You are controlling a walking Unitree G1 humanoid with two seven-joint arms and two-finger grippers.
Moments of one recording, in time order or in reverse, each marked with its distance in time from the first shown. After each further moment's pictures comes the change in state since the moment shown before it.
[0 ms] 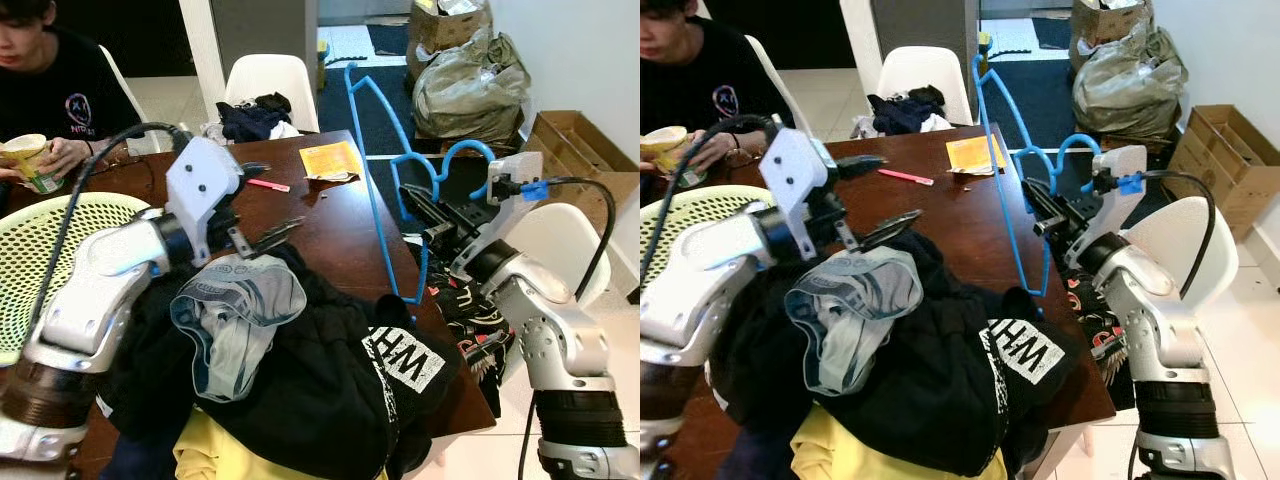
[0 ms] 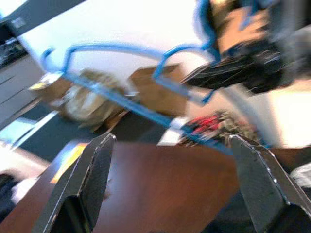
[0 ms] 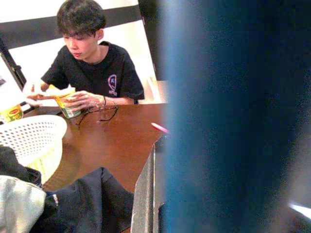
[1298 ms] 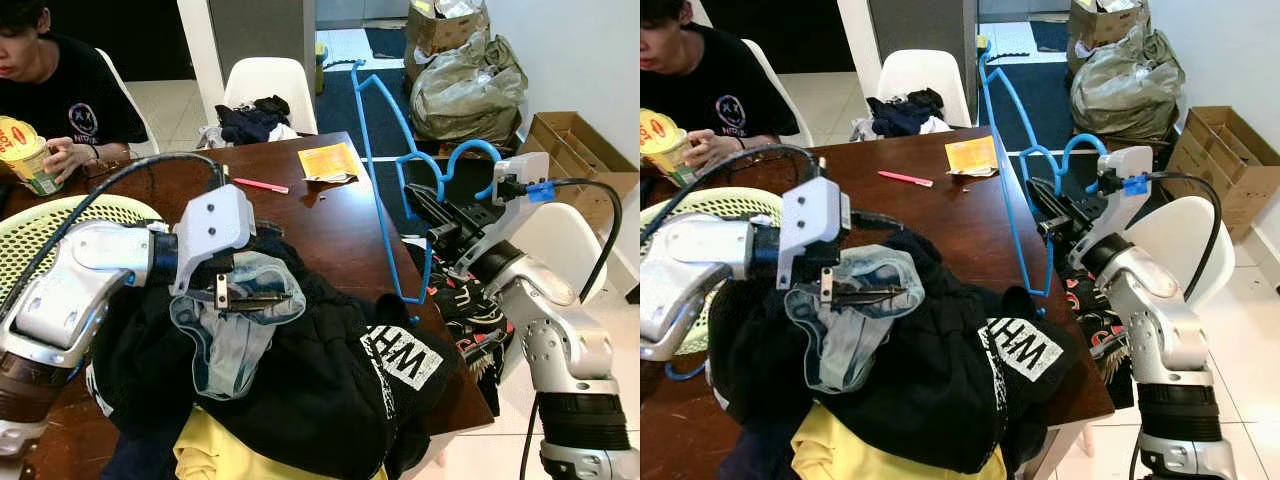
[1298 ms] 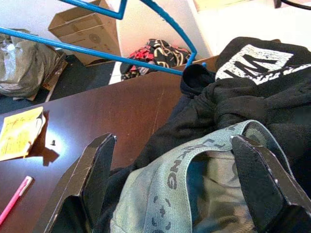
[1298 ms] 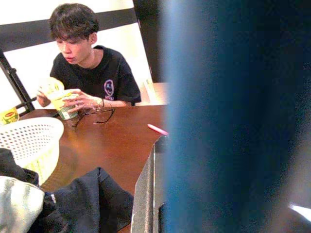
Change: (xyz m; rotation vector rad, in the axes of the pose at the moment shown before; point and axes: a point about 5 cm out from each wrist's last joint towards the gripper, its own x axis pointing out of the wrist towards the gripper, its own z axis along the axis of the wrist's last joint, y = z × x) left arm -0.023 -0.004 -0.019 0.096 0.285 -0.364; right arm -0.003 -0.002 0.000 -0.001 0.001 -0.016
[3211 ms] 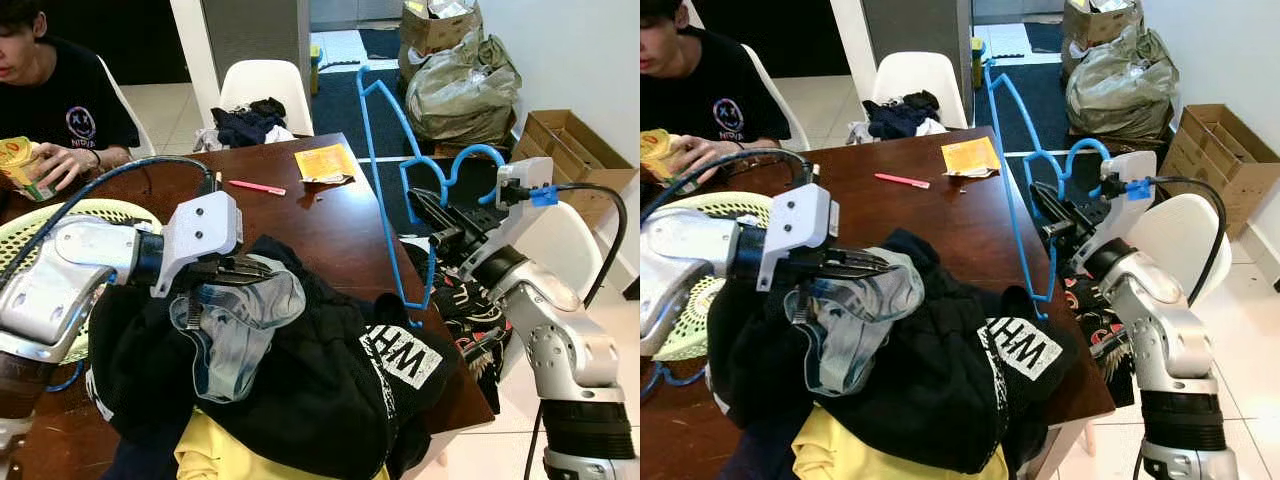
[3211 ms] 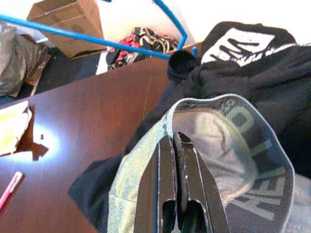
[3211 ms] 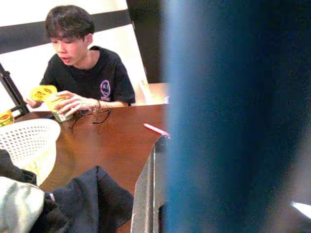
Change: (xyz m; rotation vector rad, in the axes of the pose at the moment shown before) left arm -0.005 0.001 -0.004 -0.008 0.022 -0.054; right arm -0.006 0.001 0.000 -0.001 0.005 -0.017
